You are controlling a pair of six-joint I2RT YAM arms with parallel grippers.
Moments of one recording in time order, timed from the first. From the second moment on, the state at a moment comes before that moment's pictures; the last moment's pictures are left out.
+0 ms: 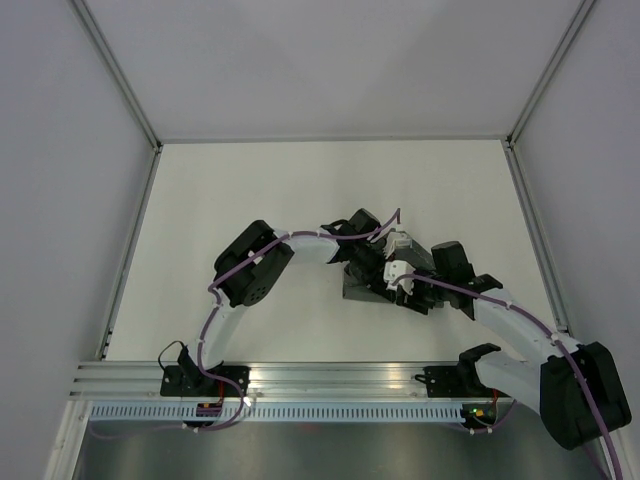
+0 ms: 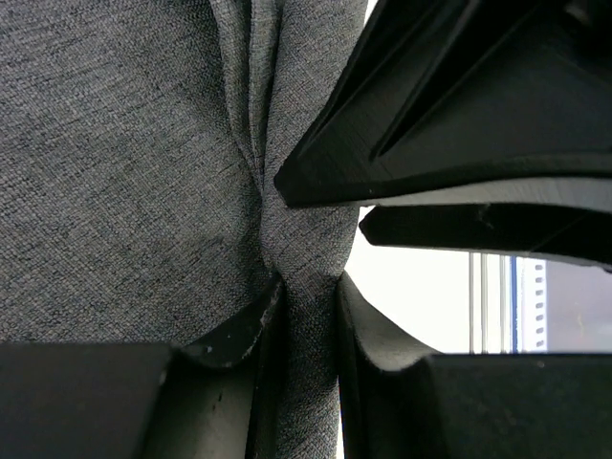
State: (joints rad) left arm -0.86 2.24 1.45 -0.13 0.93 0.05; right arm 0.33 1.05 0.45 -0.37 -0.53 -0.94
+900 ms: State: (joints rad) left arm -0.82 2.25 1.46 -0.20 0.97 0.01; right arm 0.49 1.24 0.48 -0.24 -0.42 -0.84
